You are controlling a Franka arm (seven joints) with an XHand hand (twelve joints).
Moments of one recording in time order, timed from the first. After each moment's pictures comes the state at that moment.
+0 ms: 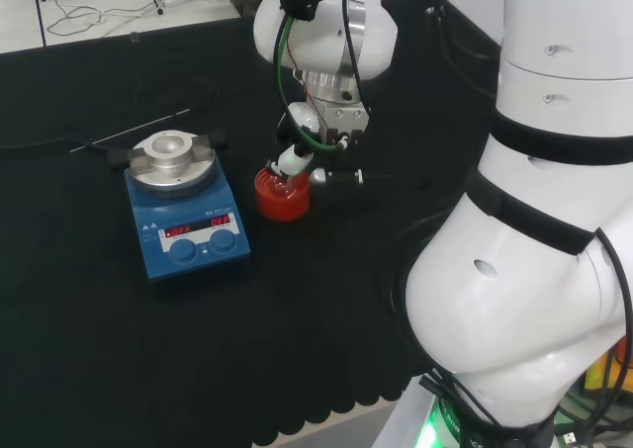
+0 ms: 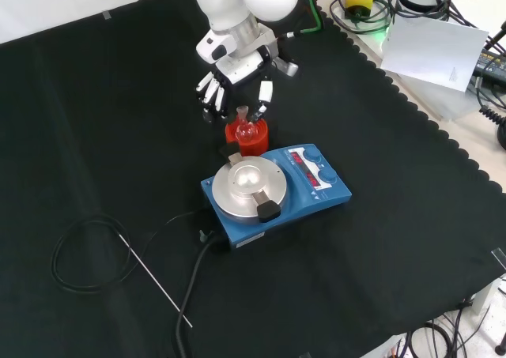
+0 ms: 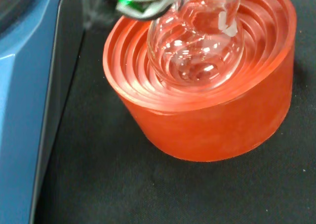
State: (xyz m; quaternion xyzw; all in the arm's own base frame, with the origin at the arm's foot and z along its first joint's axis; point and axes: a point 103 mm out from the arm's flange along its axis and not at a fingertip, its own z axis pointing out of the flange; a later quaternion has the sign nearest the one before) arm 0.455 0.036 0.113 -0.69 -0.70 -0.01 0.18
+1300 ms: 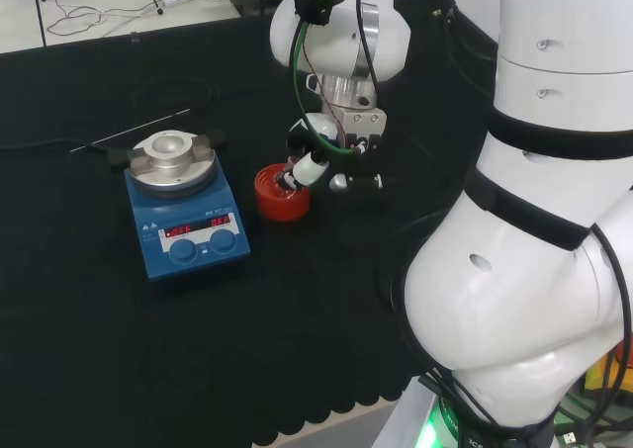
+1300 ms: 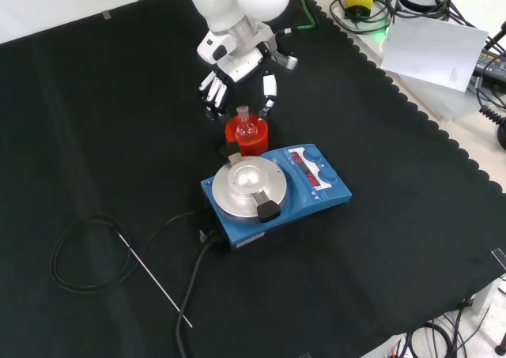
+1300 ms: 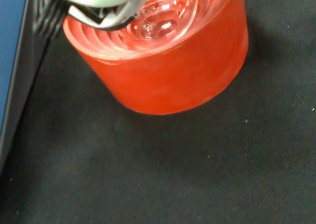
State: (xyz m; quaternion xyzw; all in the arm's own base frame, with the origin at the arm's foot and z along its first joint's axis) arm 0.442 0.012 0.100 -0.67 -0.71 0.01 0.21
